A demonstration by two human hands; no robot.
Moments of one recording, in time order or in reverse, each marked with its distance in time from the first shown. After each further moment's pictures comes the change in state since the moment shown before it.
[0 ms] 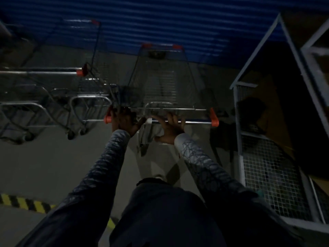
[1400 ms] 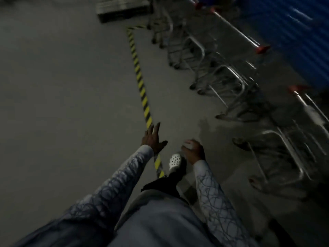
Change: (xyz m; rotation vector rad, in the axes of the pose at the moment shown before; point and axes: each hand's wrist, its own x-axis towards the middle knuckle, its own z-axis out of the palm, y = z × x) left_hand -0.431 0.030 -0.016 -0.637 -0.190 -1.229; right_hand -0.187 -0.121 0.148 0.419 -0.605 -0.351
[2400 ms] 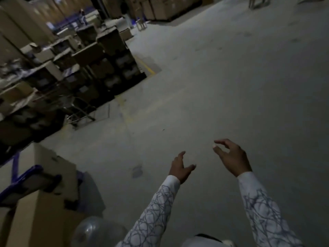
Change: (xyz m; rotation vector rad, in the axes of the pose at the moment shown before) left_hand -0.175 -0.446 -0.230 -0.743 0.831 -1.072; right_hand -0.033 -0.442 0.515 -0.226 -0.969 -0.862
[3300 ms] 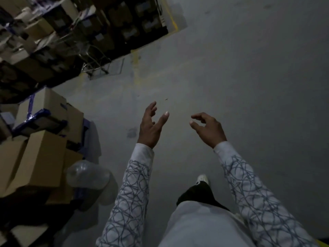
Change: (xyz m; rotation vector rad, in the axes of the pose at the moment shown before) left_hand 0.028 0.240 0.033 -0.383 0.600 0.021; right_hand 0.177 0.018 -0.137 -0.028 -0.411 -0.155
